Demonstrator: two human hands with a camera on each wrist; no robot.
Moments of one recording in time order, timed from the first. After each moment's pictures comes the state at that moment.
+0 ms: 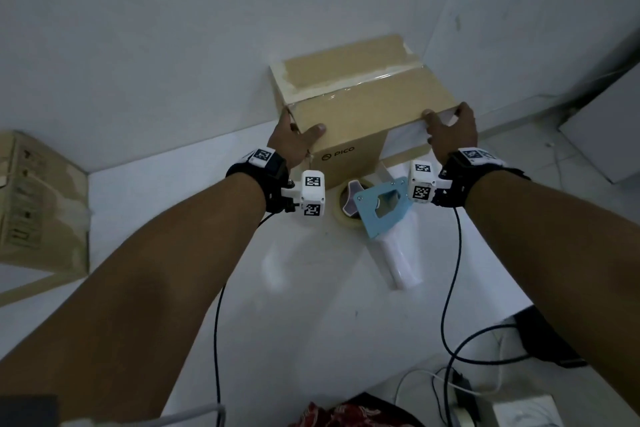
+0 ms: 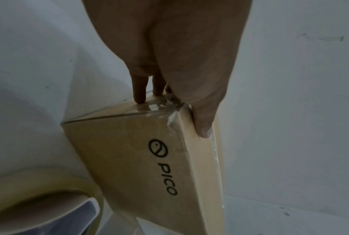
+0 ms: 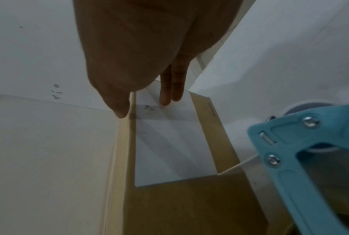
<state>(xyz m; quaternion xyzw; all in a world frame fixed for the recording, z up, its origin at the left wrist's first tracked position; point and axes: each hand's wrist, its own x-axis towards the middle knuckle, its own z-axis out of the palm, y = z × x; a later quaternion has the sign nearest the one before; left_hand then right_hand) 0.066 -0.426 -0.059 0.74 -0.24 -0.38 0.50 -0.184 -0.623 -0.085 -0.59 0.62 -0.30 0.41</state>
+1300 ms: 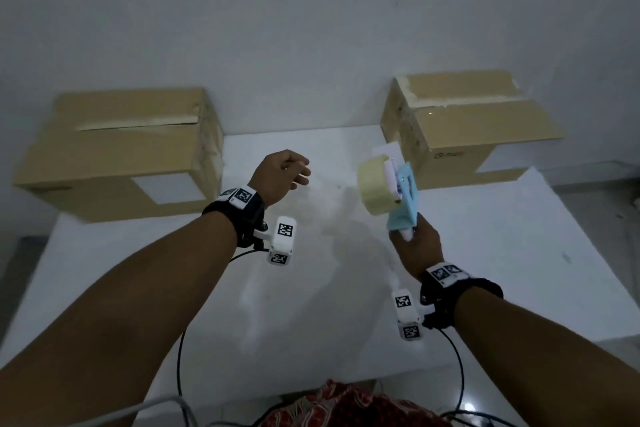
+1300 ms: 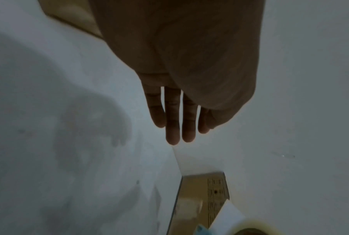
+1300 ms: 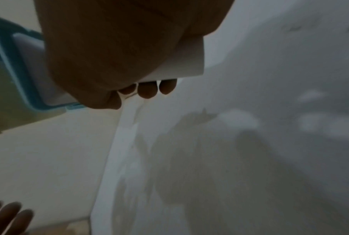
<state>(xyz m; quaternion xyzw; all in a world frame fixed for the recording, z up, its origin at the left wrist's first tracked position) 0.142 -0.145 -0.031 0.75 -0.28 -0.30 0.53 -0.123 -0.288 -0.088 -0.78 0.45 -0.15 0.41</state>
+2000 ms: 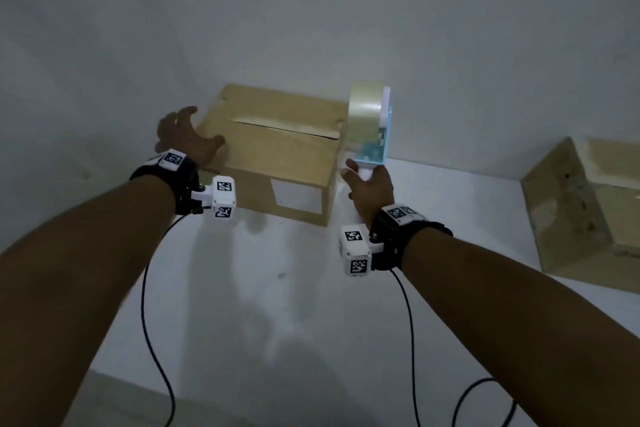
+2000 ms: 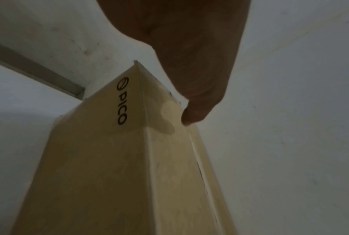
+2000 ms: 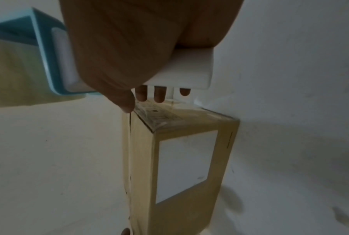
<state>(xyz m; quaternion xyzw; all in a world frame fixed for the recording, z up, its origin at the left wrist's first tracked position) 0.384 0.130 0.006 0.97 0.02 0.02 0.24 0.191 -0.145 -0.036 -0.71 0.28 -0.14 0.63</state>
